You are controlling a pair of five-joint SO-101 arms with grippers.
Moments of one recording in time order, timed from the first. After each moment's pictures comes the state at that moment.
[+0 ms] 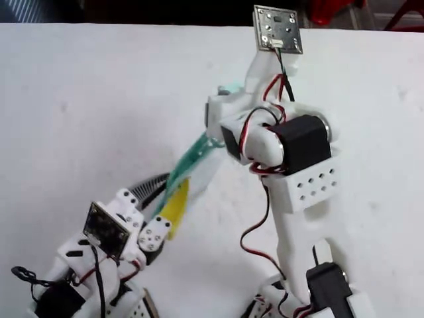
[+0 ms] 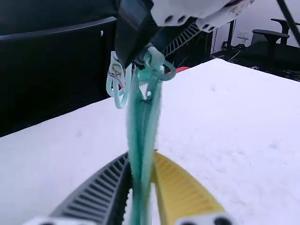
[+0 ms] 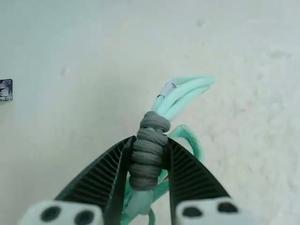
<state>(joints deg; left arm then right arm) 32.3 -104.8 67.2 58.5 -0.7 -27.4 -14.0 -26.5 97.2 -18.8</state>
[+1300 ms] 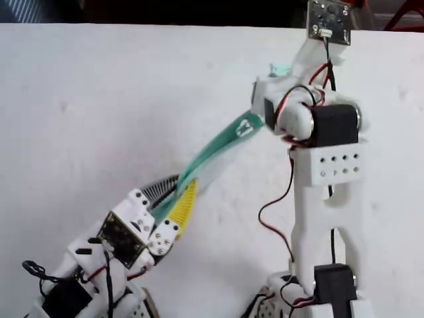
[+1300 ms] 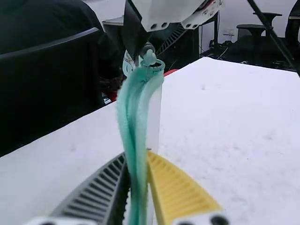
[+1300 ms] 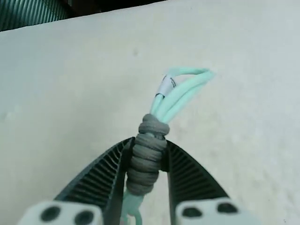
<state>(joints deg) 35.7 -105.0 70.9 54.6 -5.1 -8.2 -14.4 -16.6 85.4 -13.0</state>
